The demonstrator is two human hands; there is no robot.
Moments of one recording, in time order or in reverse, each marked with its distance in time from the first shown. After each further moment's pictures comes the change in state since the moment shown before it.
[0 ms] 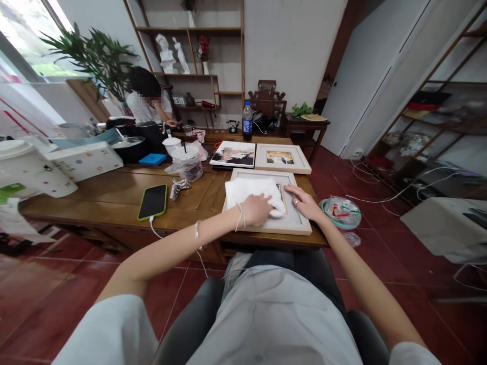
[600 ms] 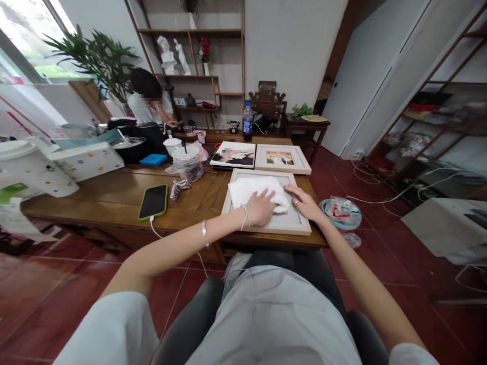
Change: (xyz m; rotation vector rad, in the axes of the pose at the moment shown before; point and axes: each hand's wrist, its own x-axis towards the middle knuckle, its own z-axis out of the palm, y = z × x) left_hand 0.018 0.006 0.019 -0.042 0.073 -0.079; right_hand 0.001 0.002 0.001 -0.024 0.007 -0.012
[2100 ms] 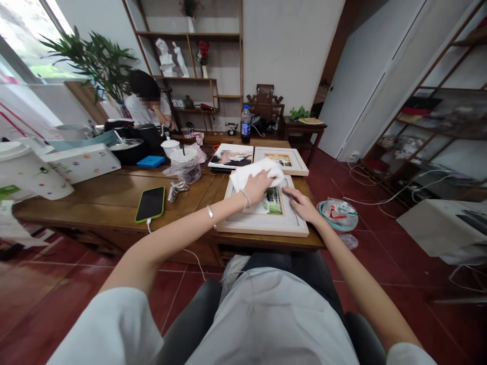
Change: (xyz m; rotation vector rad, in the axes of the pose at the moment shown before) left_hand 0.034 -0.037 -0.023 -0.076 0.264 -0.095; right_hand -0.002 -0.005 -0.002 0.016 0.020 0.030
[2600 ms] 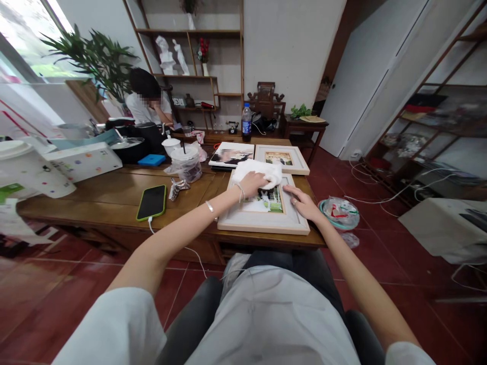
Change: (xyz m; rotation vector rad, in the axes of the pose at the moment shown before) left_hand 0.015 -0.040 0.028 0.135 -0.066 0.208; right_hand 0.001 -0.001 -0.001 0.007 -0.011 0.023
